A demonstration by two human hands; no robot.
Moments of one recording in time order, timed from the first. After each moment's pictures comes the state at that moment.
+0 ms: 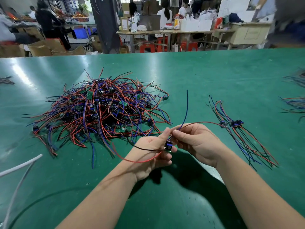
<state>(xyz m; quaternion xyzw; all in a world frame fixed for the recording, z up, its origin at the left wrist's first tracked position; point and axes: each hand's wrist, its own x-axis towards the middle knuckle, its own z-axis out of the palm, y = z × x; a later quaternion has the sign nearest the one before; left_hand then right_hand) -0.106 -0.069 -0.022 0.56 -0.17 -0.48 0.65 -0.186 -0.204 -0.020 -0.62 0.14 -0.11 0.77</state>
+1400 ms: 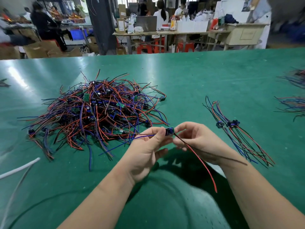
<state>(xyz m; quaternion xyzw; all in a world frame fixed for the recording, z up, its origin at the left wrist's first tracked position) -0.107 -0.070 -0.022 0.47 -0.21 -0.43 0.74 -0.194 -0.223 -0.023 -0.68 0.14 -0.10 0.71</state>
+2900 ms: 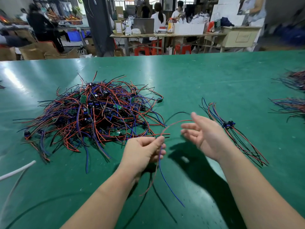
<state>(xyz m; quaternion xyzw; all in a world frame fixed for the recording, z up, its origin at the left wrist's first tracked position) -0.106 -0.073 -0.032 0.62 -0.15 -0.33 0.70 -0.192 -0.235 -0.010 -0.46 0.26 -0.24 0.82</state>
